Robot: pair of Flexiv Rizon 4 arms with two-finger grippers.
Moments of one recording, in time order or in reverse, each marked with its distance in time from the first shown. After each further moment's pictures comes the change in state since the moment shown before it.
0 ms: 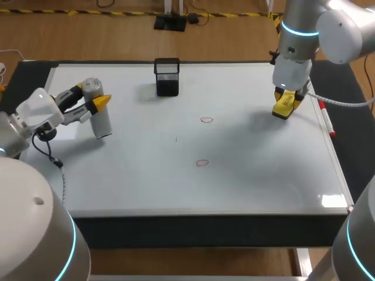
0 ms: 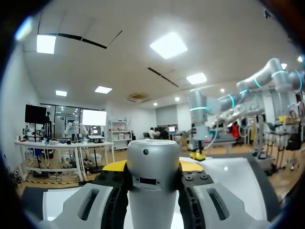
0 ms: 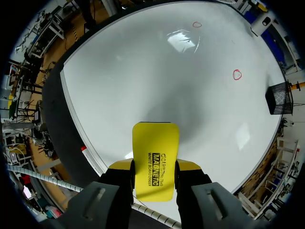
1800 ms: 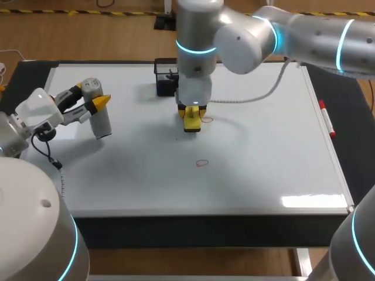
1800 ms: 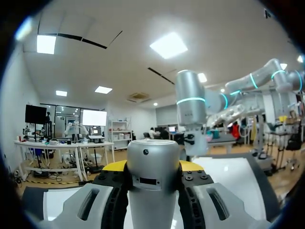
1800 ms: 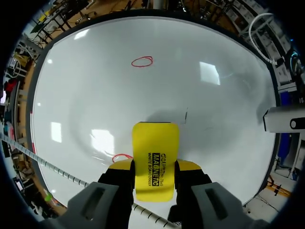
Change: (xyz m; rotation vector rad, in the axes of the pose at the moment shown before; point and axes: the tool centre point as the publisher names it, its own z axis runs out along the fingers) left arm 0.001 -0.001 -0.001 -0.001 -0.002 0.000; right arm -0.216 0.197 0.012 -0.011 -0.047 -0.672
